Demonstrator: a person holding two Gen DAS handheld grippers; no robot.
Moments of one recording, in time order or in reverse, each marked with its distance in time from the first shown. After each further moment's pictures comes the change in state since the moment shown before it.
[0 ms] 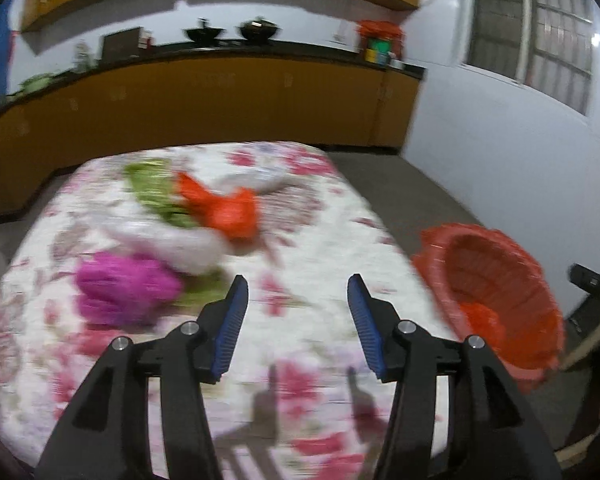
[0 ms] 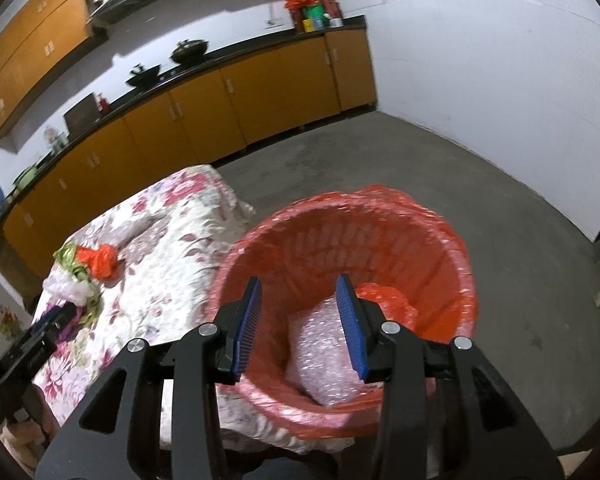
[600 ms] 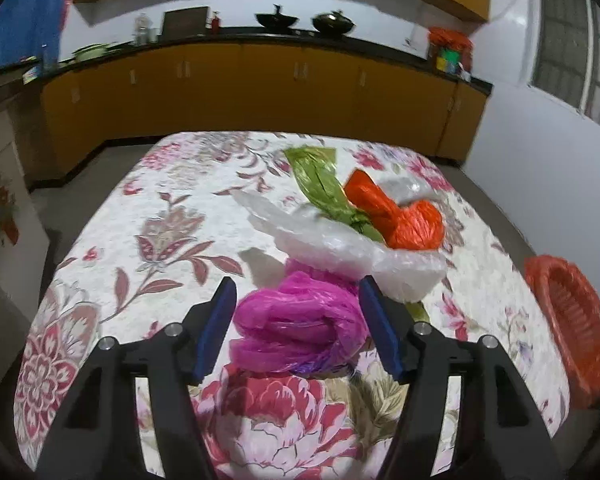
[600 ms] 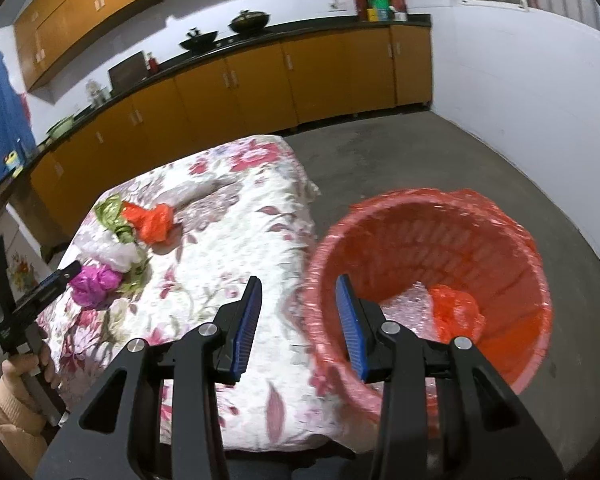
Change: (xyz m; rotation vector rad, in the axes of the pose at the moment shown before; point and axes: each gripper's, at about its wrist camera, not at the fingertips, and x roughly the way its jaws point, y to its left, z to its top) left arm 0.026 0.128 0.012 -0.097 0.051 0.112; right arm 0.028 0.097 -0.007 -0.153 0.064 0.108
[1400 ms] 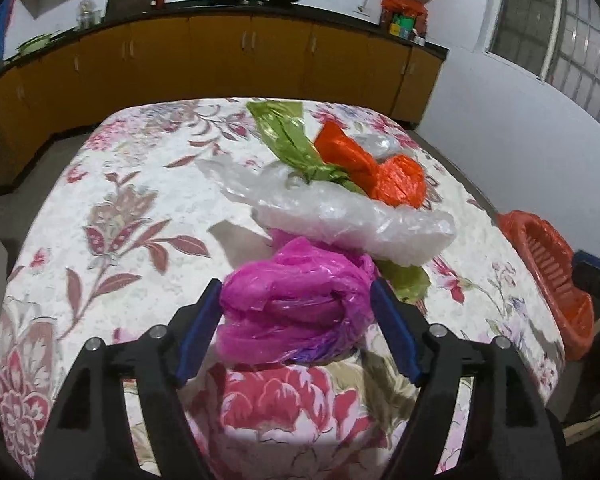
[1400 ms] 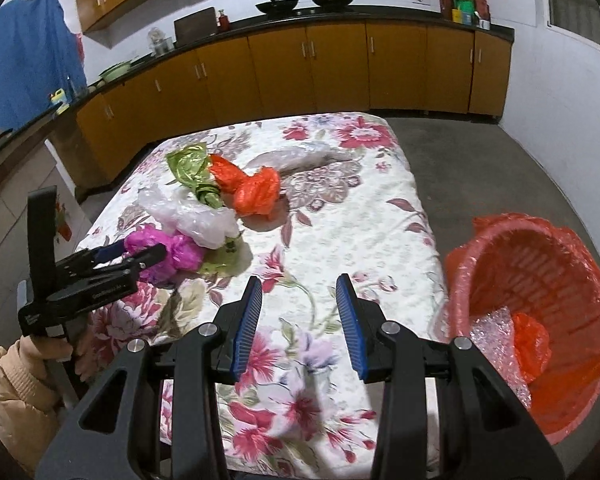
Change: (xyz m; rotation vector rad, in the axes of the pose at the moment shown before) left arm 0.030 0.014 -0.007 0.091 0.103 -0.185; right arm 0.045 0.108 0.001 -0.180 0.078 0.131
